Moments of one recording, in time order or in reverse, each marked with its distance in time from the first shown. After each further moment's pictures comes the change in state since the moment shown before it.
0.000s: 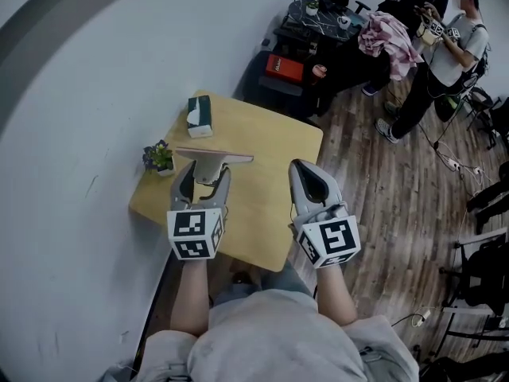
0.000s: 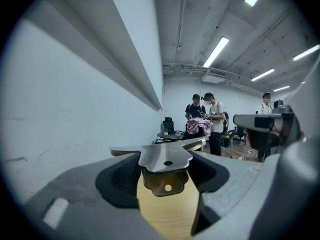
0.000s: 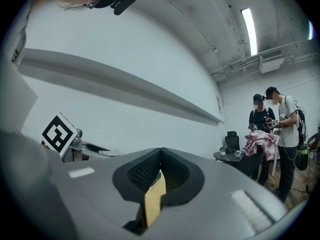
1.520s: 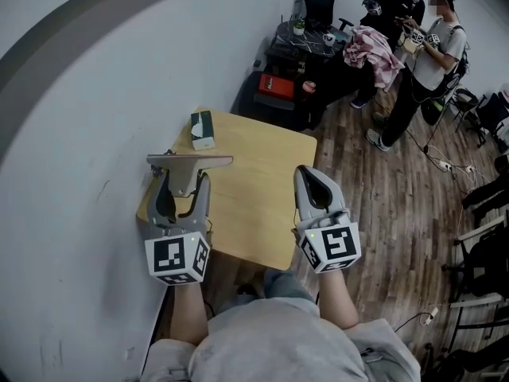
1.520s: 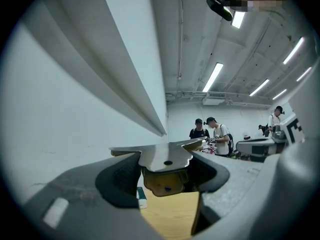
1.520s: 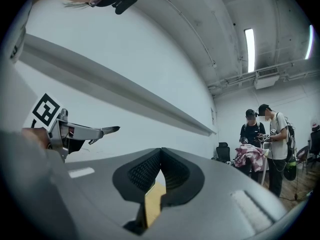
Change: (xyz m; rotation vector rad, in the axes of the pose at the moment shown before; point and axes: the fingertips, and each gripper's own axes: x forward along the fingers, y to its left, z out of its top) left arm -0.114 0.029 0.076 0.017 -0.311 0.051; right arm -0.046 0.036 0.038 -0.075 -0.079 -0.100
